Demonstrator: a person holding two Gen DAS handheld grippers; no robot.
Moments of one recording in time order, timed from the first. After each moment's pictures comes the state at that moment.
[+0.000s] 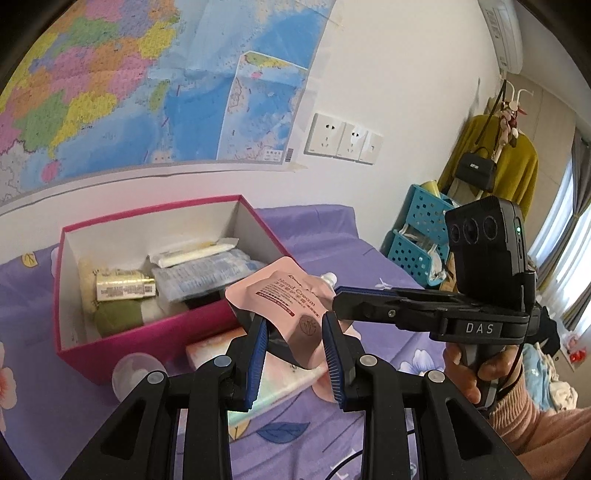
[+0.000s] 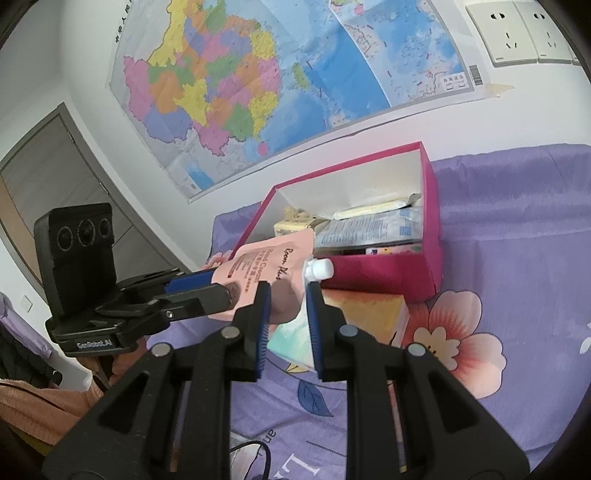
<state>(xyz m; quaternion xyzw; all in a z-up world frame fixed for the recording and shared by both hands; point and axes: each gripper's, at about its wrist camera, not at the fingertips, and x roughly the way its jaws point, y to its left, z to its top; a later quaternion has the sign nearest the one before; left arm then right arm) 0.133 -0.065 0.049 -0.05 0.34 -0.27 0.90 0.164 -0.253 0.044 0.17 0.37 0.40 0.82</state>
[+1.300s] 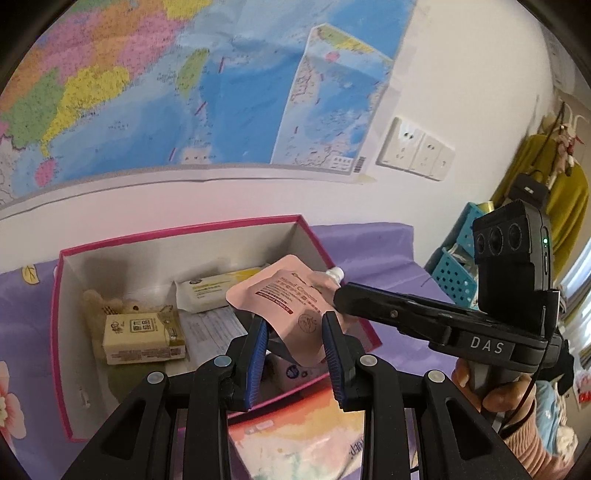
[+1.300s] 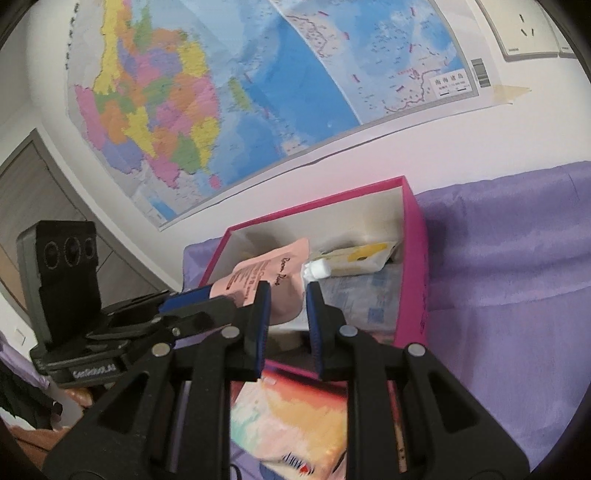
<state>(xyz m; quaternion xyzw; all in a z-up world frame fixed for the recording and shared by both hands) 0.249 -0.064 0.040 -0.07 0.38 -0.19 0.90 0.275 -0.240 0.029 0.20 0.39 0.36 0.82</state>
